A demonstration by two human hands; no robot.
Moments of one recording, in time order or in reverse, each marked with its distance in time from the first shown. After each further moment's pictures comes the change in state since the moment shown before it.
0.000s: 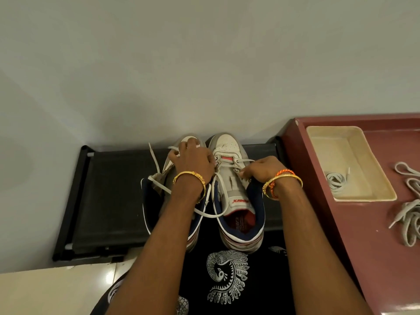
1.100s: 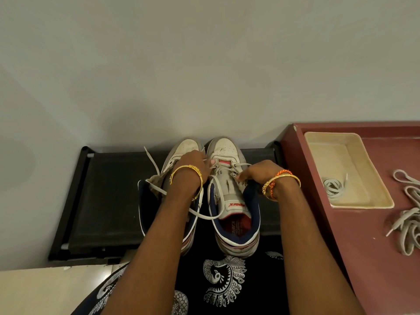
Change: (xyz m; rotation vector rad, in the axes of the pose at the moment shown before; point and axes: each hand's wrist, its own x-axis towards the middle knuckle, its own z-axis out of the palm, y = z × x) left_hand 0.007 0.003 -0.001 -0.238 -0.176 -0.109; right_hand 0.008 -0.003 -0.008 0.003 -0.141 0.051
